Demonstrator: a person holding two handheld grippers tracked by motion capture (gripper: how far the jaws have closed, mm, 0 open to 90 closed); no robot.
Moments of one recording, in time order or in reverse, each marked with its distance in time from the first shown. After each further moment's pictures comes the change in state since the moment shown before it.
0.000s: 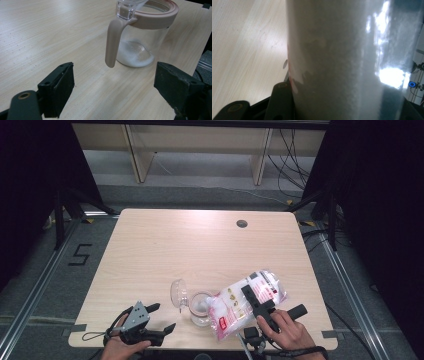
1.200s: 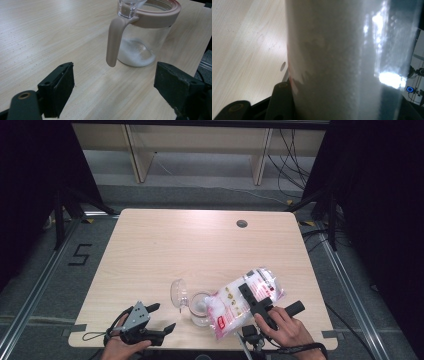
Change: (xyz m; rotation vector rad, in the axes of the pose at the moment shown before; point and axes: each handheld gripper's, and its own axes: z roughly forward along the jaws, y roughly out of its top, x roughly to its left) left arm -0.001 0.000 0.001 0.003 0.008 -0.006; right arm 0.002 0.000 0.002 0.031 0.018 0.057
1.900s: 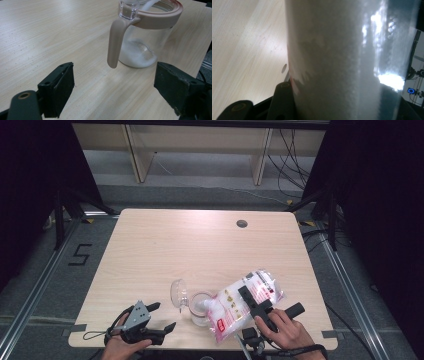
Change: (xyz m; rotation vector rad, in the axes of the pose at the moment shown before) left arm 0.002 0.001 0.002 -0.001 0.001 0.004; right arm -0.004 0.002 -0.002 -0.059 -0.015 -0.060
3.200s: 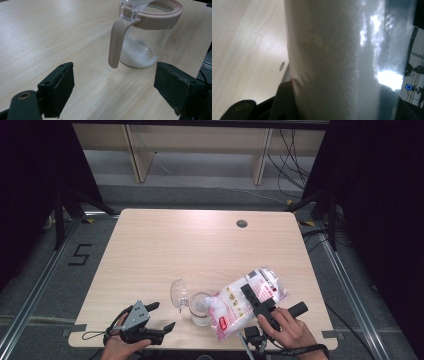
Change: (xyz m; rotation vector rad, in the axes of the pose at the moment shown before) left arm 0.001 0.001 -0.002 0.003 0.006 0.013; right arm -0.004 -0.006 -0.002 0.011 -0.026 0.004
